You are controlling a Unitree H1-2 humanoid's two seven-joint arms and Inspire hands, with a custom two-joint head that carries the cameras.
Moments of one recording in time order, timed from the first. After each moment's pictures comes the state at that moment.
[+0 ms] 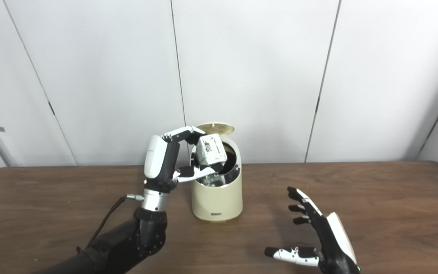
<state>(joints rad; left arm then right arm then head) -0.86 0.25 -0.94 0.71 0.22 -0.44 1.06 -0.03 -0.18 0.03 -0.27 -0.37 0.08 0.00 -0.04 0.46</state>
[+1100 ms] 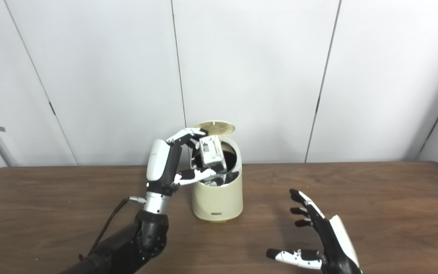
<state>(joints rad) -0.83 0.20 -0.85 0.76 0.25 -0.46 0.97 -0.01 -0.19 0.02 -0.27 -0.36 0.06 0.00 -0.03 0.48</state>
